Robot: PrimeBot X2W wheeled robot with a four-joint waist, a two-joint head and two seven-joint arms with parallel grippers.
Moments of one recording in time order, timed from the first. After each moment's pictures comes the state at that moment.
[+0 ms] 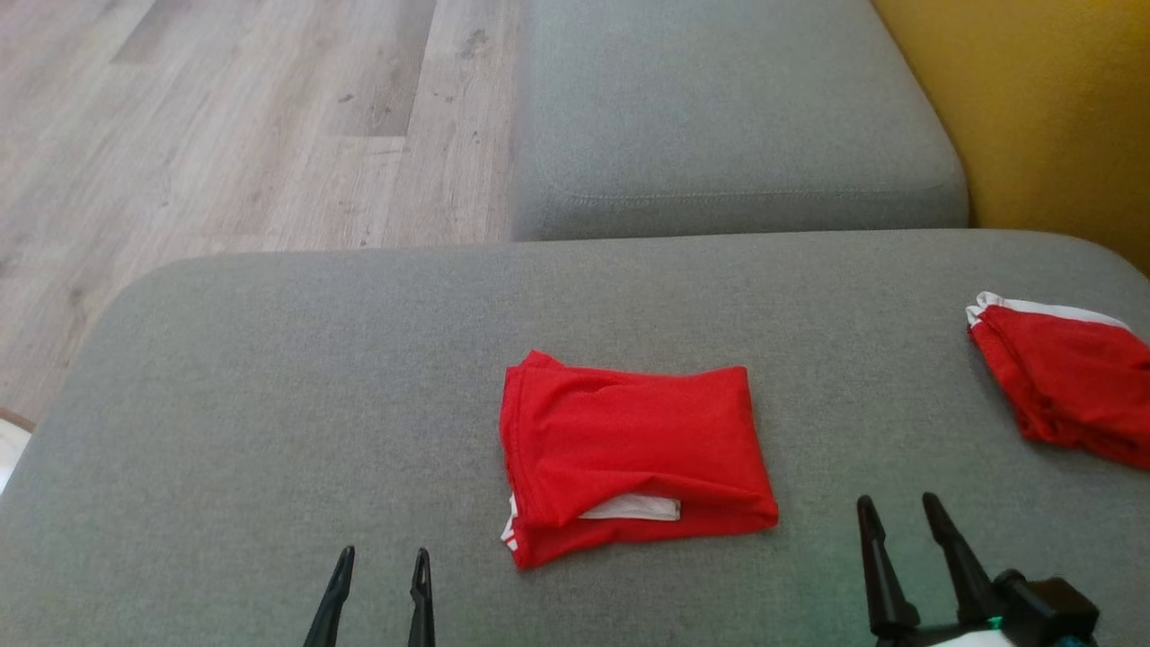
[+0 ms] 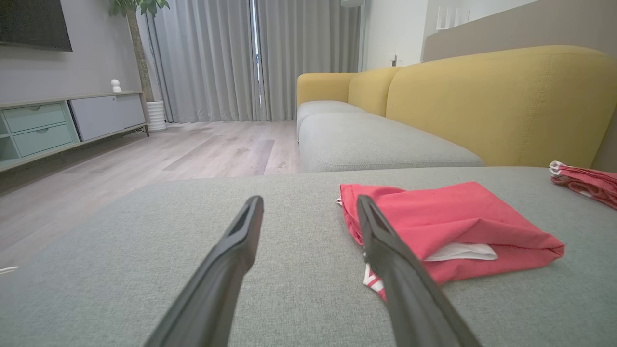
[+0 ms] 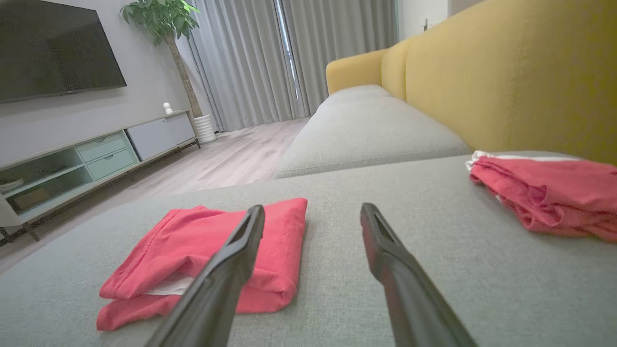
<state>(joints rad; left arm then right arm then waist) 0.28 0.07 -0.26 0.09 -0.09 0.11 -0.25 0.22 -0.07 0.09 0.18 0.23 0.12 -0.25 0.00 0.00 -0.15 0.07</state>
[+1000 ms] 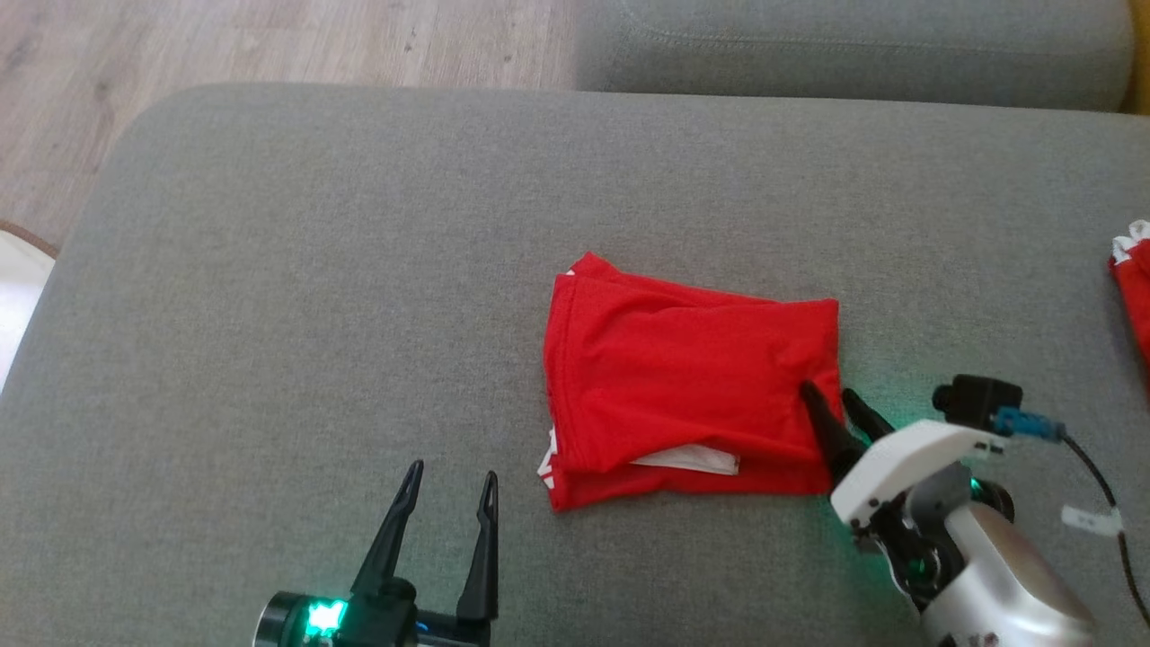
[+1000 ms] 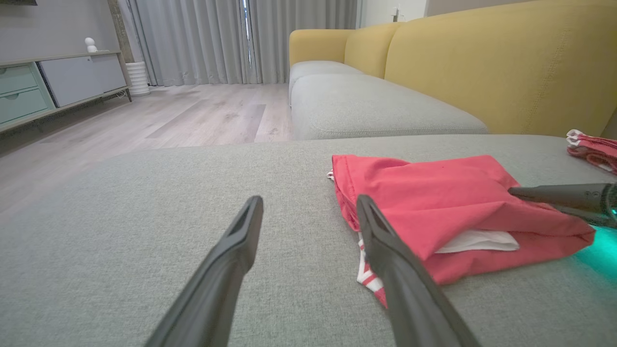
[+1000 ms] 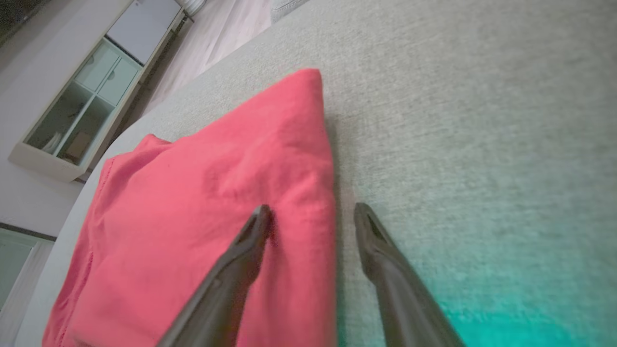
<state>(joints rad) 0.11 0.06 -0.40 0.12 -0.09 0.13 -0.25 -0.32 -0.16 0.34 0.71 0.78 0.12 0.05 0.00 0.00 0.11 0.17</state>
